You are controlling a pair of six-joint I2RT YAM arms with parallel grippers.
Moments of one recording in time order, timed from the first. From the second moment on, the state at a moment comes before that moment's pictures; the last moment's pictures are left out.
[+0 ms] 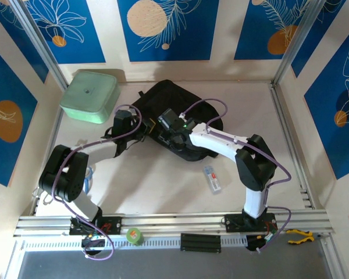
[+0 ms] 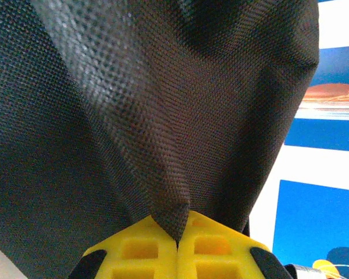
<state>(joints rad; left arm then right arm) -0.38 1.63 0.82 0.36 0.37 -1.26 0.81 1.84 1.40 -0.60 0.10 1.32</state>
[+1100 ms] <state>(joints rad) -0.39 1.65 0.82 0.39 0.38 -1.25 0.81 1.83 1.34 -0.65 0.18 1.21</state>
